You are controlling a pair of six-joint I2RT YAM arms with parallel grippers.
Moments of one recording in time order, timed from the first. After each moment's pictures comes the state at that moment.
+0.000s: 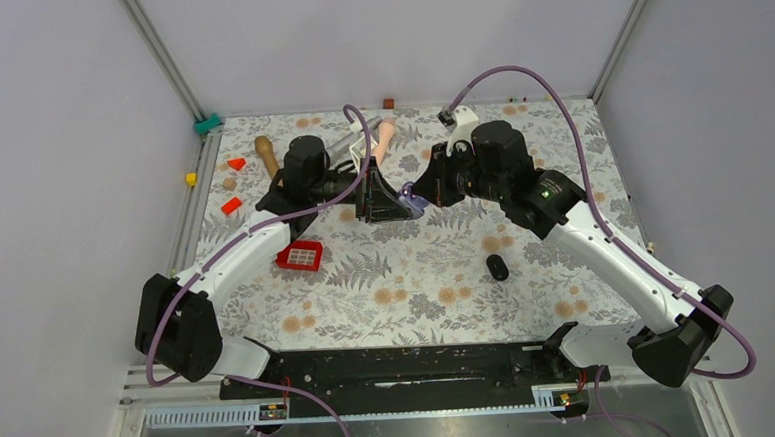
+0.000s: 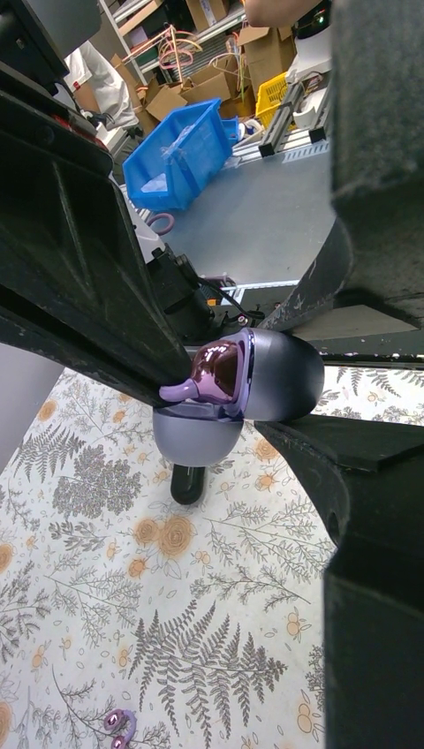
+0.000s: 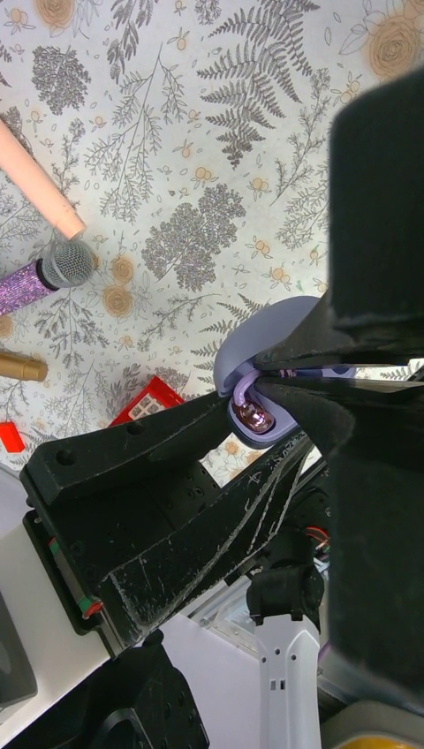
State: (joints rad) left arm -0.50 1.41 1.06 0.13 1.09 -0.37; right arm 0.69 1.26 1.34 -0.51 -0.19 0.38
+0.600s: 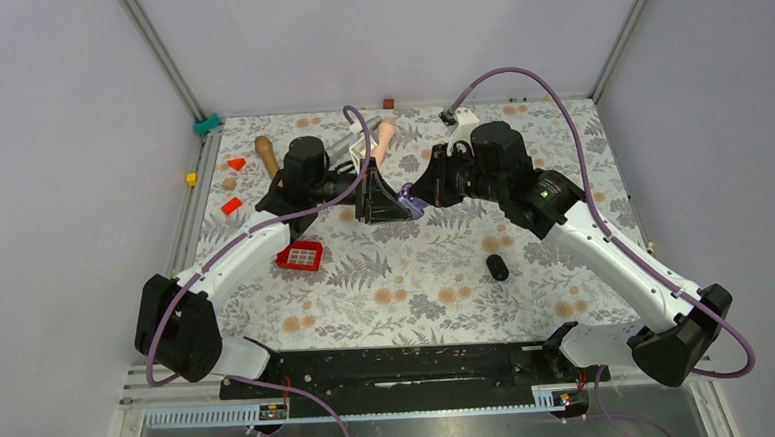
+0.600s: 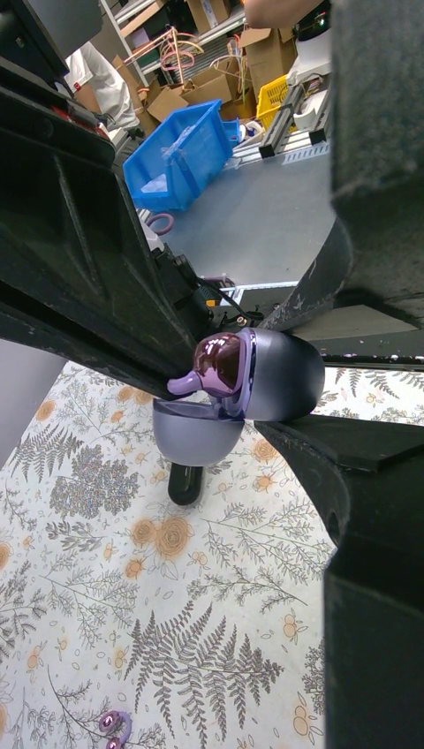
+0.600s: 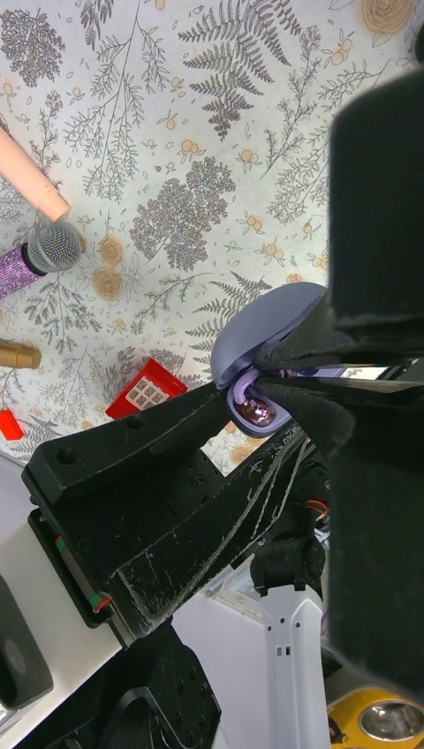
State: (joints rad) left arm -0.50 1.40 1.05 0.13 1.09 -0.37; right arm 0.69 1.26 1.33 -0.51 -0.20 0.46
